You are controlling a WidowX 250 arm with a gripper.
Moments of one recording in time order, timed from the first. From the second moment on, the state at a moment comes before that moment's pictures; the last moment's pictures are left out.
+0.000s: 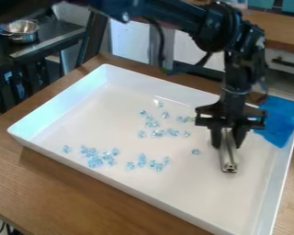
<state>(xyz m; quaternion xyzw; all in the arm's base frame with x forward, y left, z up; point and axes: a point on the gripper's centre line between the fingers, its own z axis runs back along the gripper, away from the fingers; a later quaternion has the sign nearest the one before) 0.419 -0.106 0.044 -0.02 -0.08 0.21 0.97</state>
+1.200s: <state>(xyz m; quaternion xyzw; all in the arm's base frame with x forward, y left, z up) 0.383 -0.019 0.037 -0.03 -0.07 0.24 0.97</state>
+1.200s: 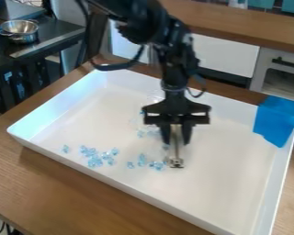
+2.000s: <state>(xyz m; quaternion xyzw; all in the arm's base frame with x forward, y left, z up) 0.338 0.069 0.037 -0.04 -0.05 0.25 0.97</state>
